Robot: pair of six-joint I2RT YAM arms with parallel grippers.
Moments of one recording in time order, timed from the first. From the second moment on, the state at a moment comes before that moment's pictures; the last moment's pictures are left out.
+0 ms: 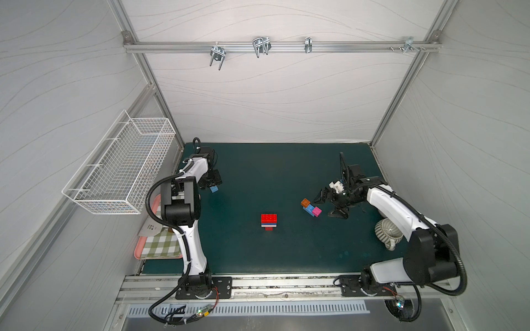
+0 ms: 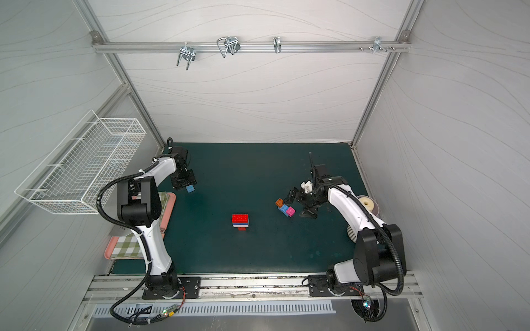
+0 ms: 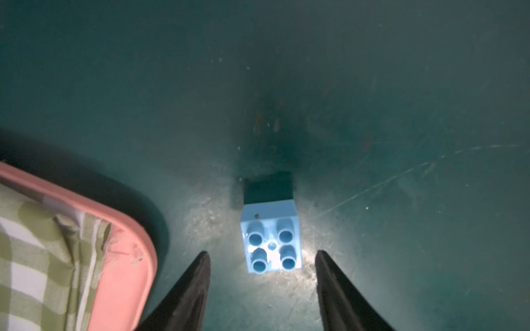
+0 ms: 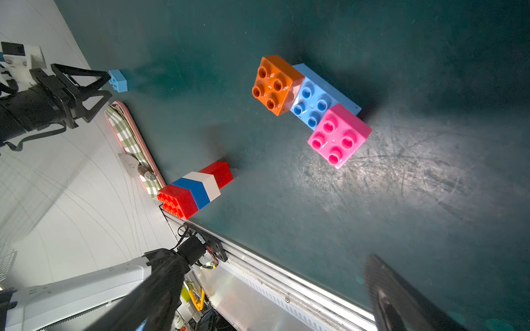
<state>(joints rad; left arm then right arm) 0.07 2.06 1.57 -0.88 -0.10 -0.36 0.26 1.41 1.03 -0.92 -0.63 0.53</state>
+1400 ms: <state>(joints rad) 0.07 2.10 1.59 -0.86 -0.10 -0.38 0.24 1.41 1.03 -0.92 -0.63 0.52</state>
